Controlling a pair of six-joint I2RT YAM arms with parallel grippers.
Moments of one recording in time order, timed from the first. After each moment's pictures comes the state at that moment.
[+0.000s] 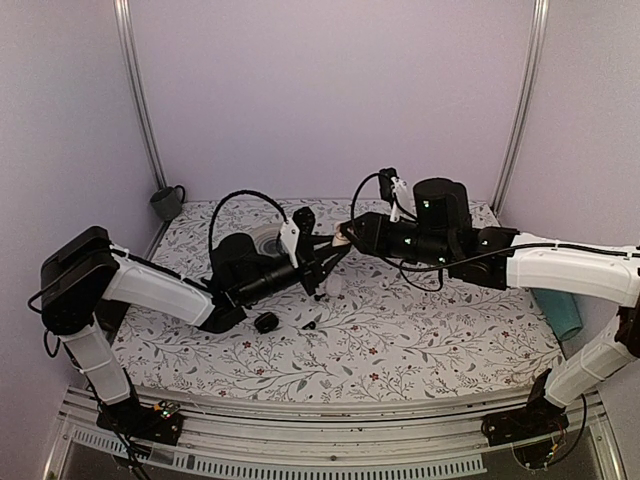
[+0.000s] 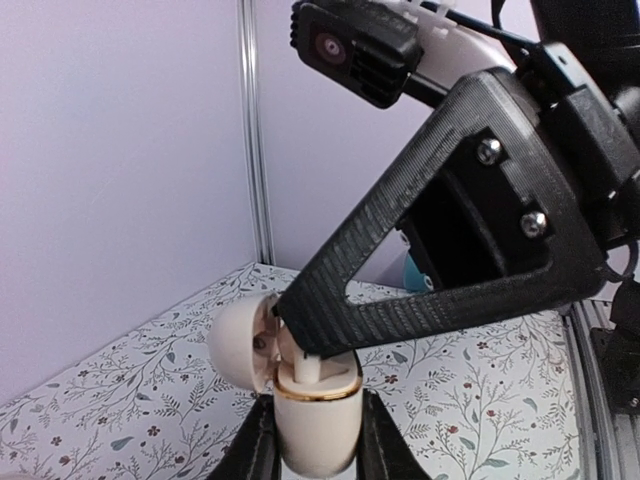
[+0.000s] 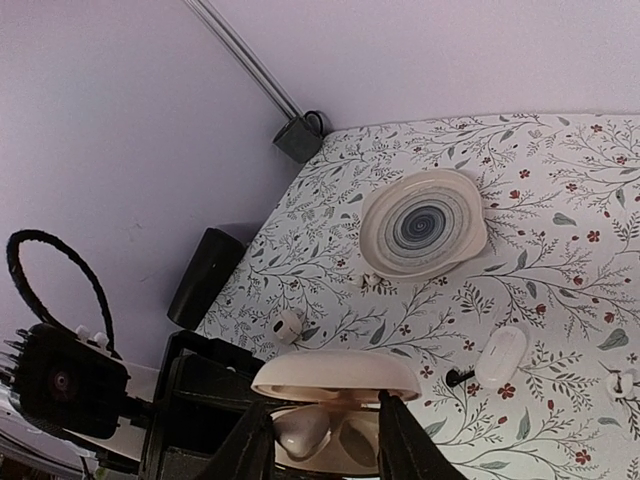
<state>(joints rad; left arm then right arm) -0.92 1.74 0.81 1.07 0.15 0.03 0.92 1.45 1.10 0.05 0.06 0.65</state>
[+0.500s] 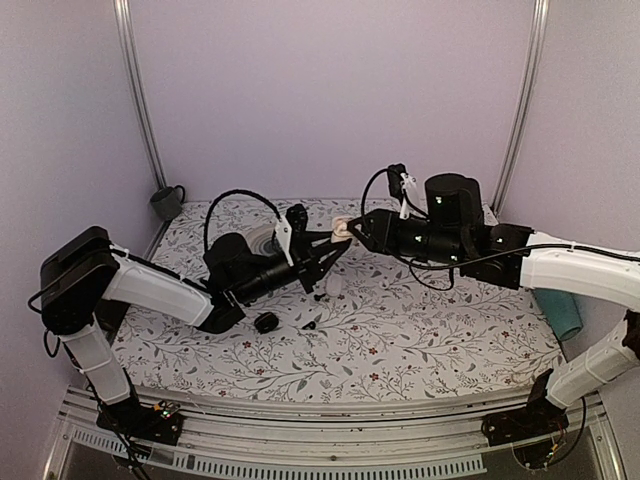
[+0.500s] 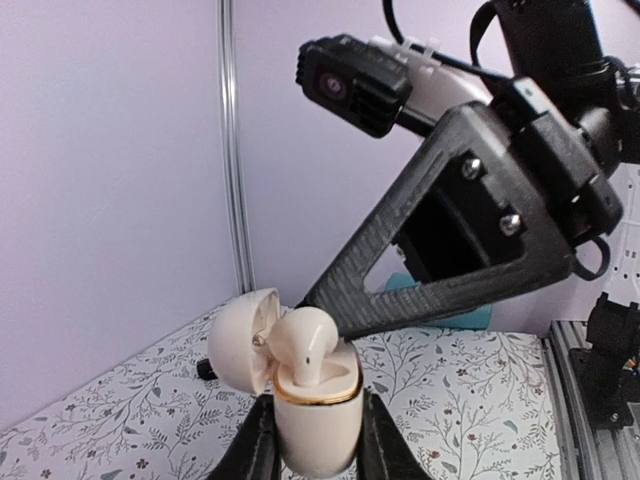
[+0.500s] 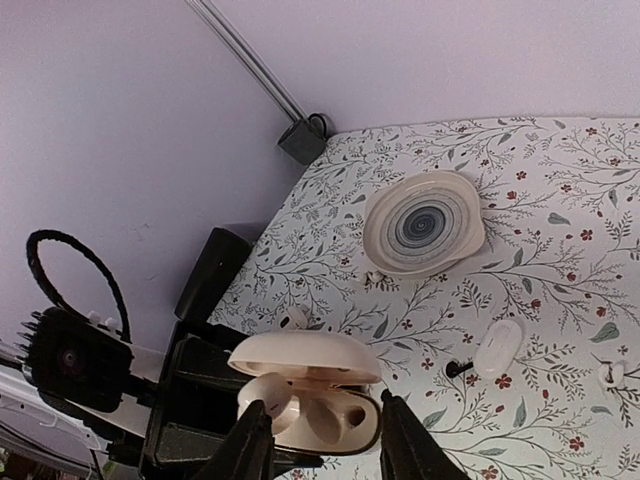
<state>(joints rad) -0.91 1.74 0.80 1.16 0.20 0.00 0.92 1.38 1.10 -0.01 0.06 0.64</state>
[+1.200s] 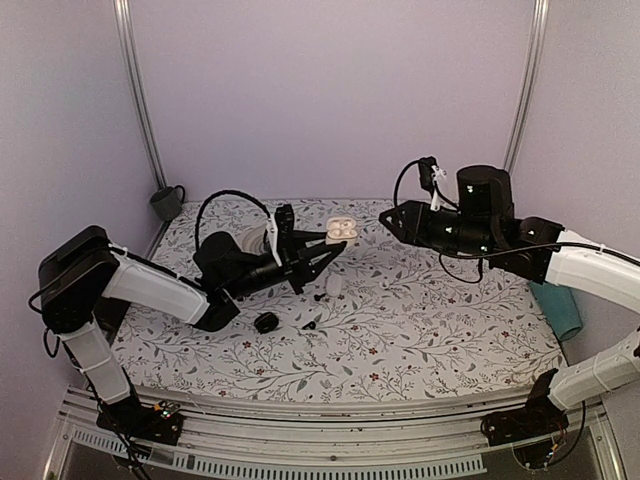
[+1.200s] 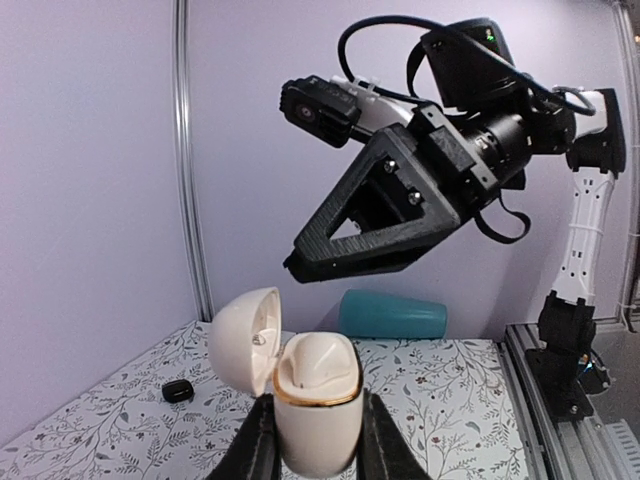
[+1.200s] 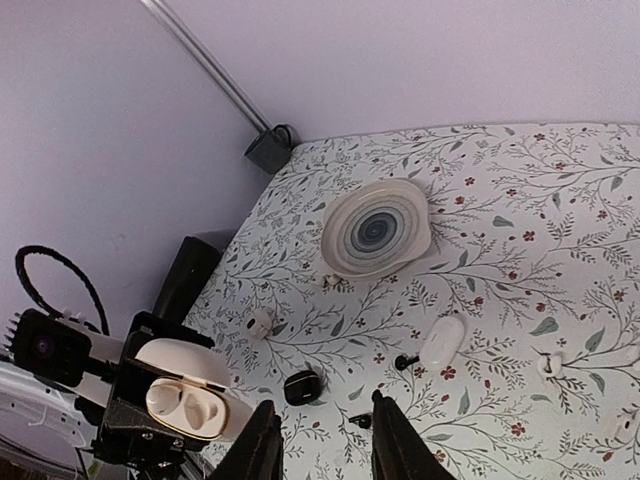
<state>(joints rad) -0.86 1.74 0.78 1.27 0.39 -0.04 0.84 1.27 1.09 -0.14 0.04 0.61</state>
